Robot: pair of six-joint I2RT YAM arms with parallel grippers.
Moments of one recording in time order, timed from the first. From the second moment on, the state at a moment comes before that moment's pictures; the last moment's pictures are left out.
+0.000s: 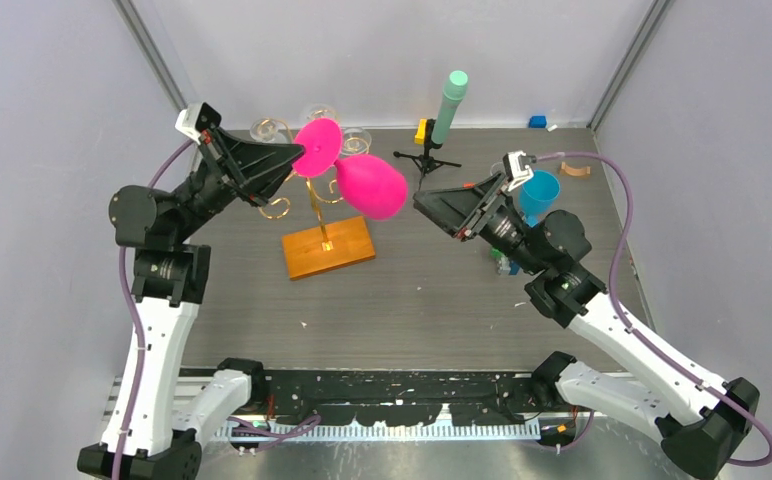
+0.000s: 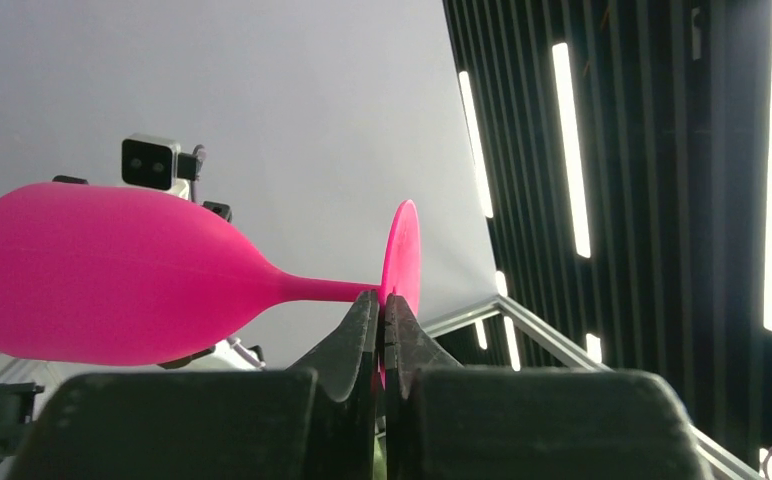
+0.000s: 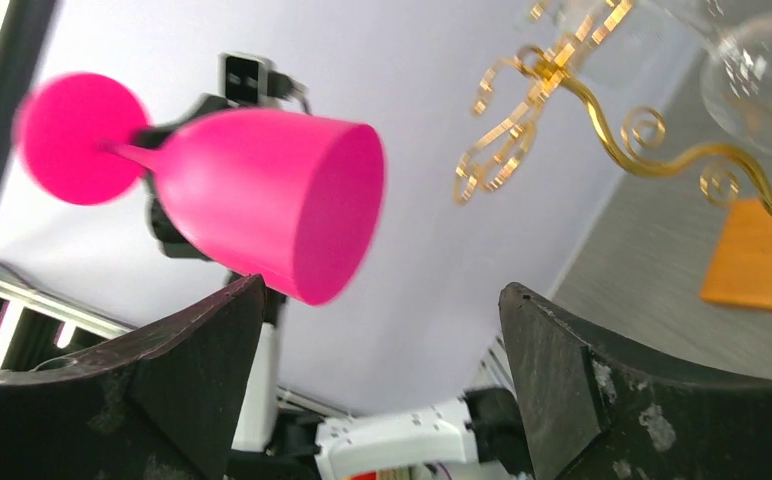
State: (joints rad) left arm -0.13 0.89 1.24 0.21 0.81 -1.89; right arm 0.68 0.89 0.83 0.32 -0.25 1.20
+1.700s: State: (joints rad) left arm -0.21 0.86 1.26 -0.09 0.71 -1.24; right arm 0.70 0.83 1.21 -0.02 0.01 0.89
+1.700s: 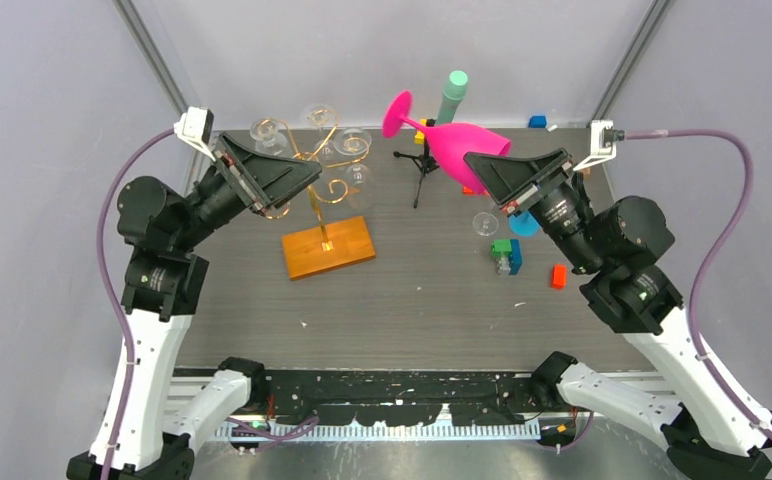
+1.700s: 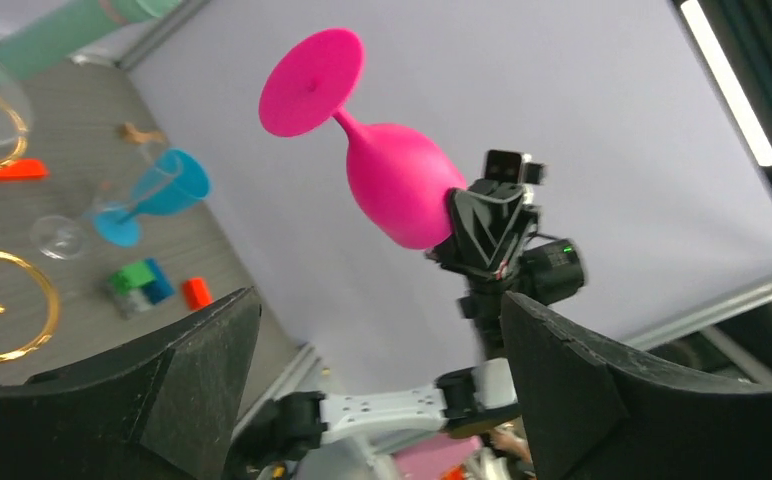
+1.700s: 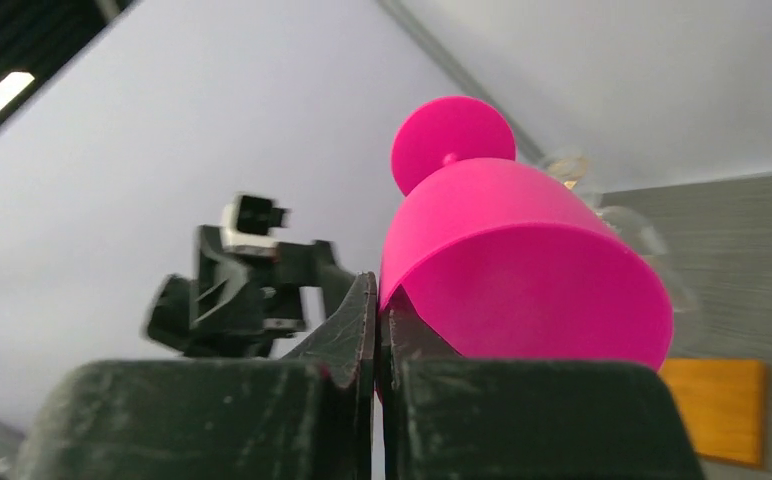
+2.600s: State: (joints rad) left arm -0.21 0.88 1.47 -0.72 0.29 -0.51; right arm 0.63 1.50 1.63 -1.05 0.35 0.49
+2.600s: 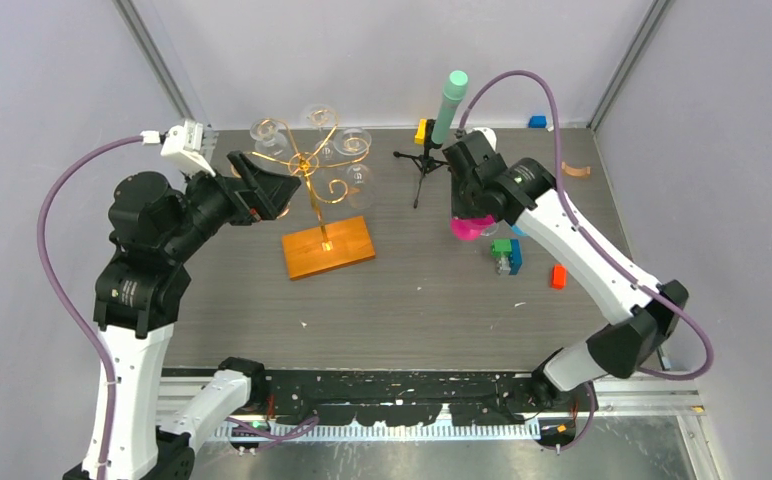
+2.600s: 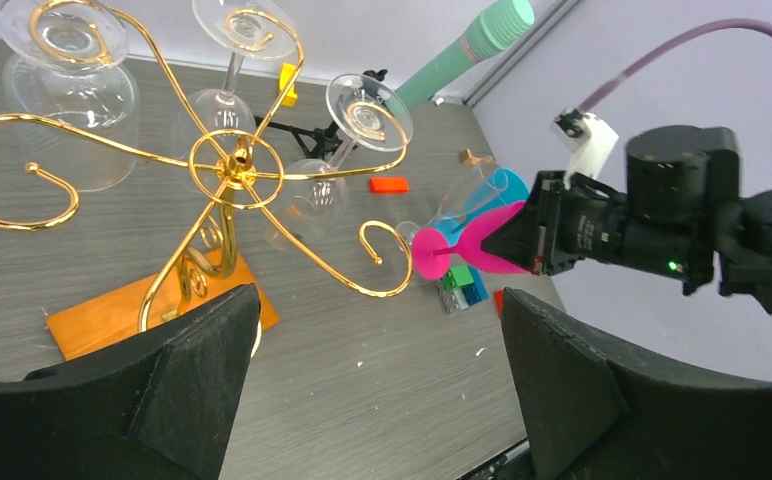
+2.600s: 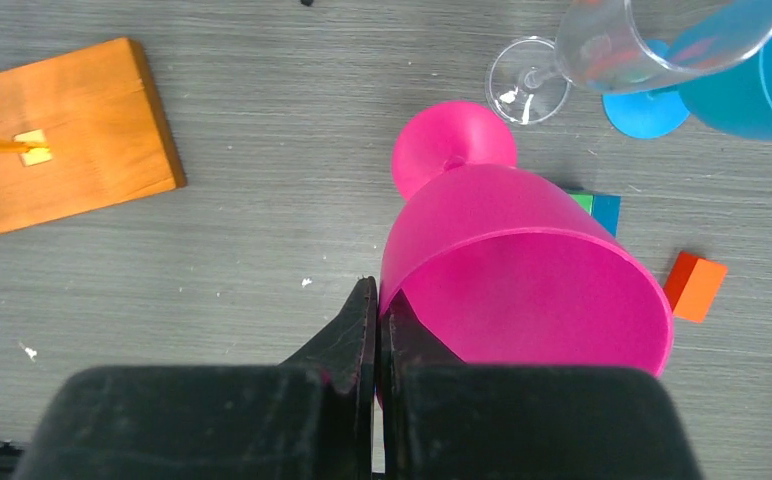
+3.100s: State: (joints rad) left arm -0.21 0.87 1.45 -0.72 0.26 -0.50; right arm 0.51 1.81 1.74 -0.99 0.21 0.45
